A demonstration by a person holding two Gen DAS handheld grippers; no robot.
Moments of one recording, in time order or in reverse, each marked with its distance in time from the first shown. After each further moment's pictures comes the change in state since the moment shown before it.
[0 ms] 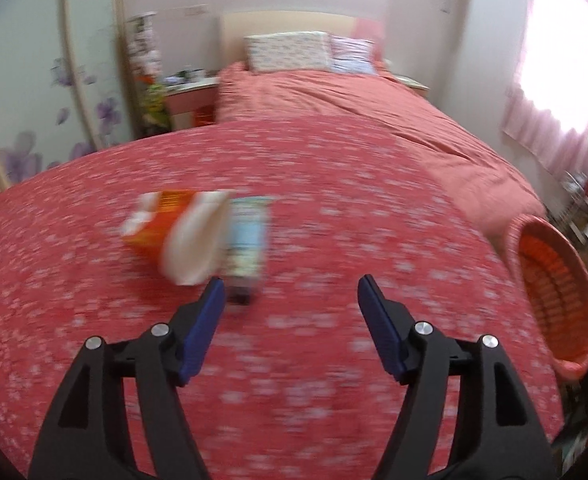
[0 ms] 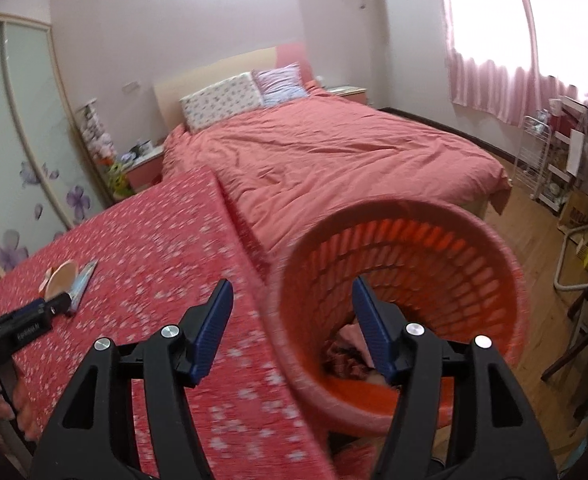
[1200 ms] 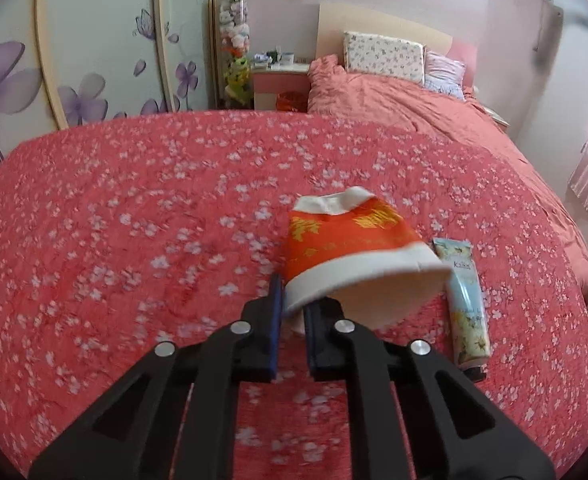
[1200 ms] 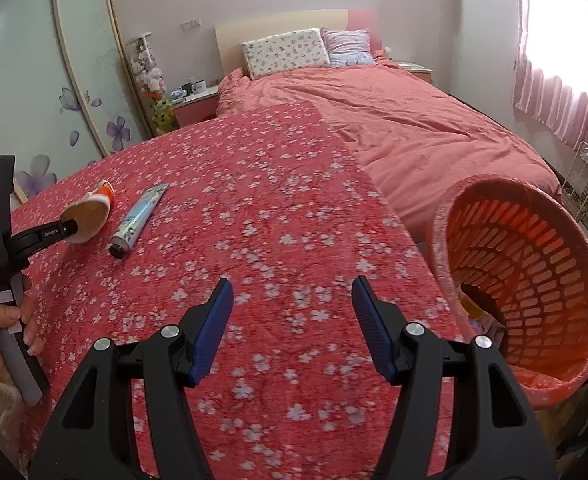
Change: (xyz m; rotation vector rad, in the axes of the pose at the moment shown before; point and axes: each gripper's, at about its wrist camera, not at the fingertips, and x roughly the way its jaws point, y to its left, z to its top) left arm 0.049 0.134 0.017 -0.212 0.014 0.163; right arm 0.038 0.115 -0.030 -0.174 0.142 0.102
